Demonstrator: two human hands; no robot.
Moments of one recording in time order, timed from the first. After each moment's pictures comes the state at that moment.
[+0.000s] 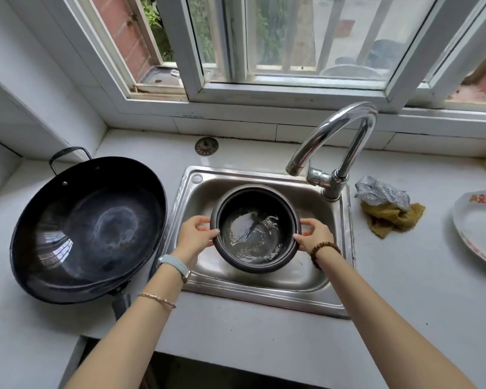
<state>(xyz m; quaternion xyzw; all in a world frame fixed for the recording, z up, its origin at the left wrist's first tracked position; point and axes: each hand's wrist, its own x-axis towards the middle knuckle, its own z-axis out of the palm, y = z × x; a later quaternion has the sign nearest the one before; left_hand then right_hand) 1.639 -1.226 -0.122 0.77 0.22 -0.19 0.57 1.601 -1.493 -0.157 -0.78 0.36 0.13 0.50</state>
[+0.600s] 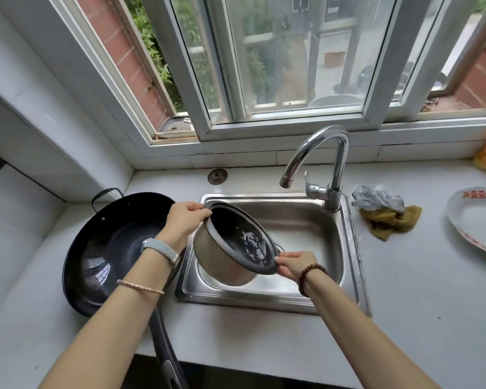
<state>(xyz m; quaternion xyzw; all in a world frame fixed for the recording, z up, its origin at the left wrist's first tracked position) 1.661 -1.207 0.001 0.85 0.14 -0.09 0.51 1.554 -1.420 -0.098 -0.47 0.41 0.13 0.77</state>
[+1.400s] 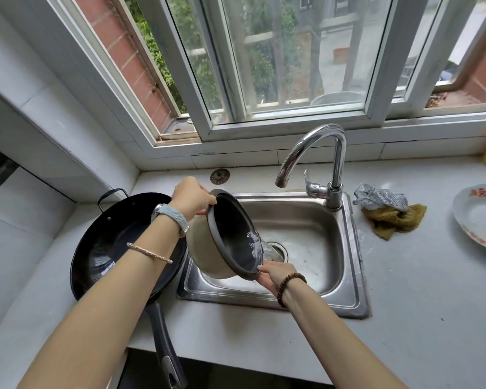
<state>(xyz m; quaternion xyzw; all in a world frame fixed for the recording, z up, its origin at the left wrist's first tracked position) 1.673 -1.247 0.057 0.93 0.12 -0.11 0.34 1.546 -1.387 -0.102 -0.44 0.38 0.22 0.78</state>
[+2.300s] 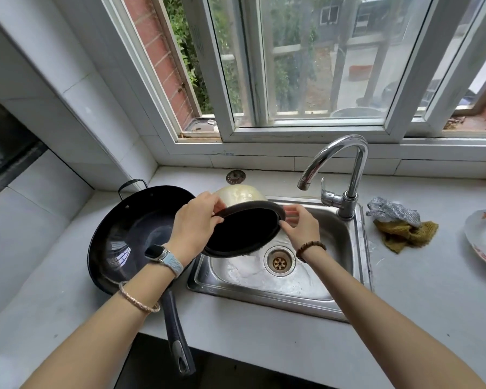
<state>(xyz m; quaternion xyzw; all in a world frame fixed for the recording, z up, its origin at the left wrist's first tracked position) 1.600 -1.199 0.054 0.98 -0.14 0.06 0.16 1.599 -1.420 -0.054 -0.83 0.13 -0.08 0.53</state>
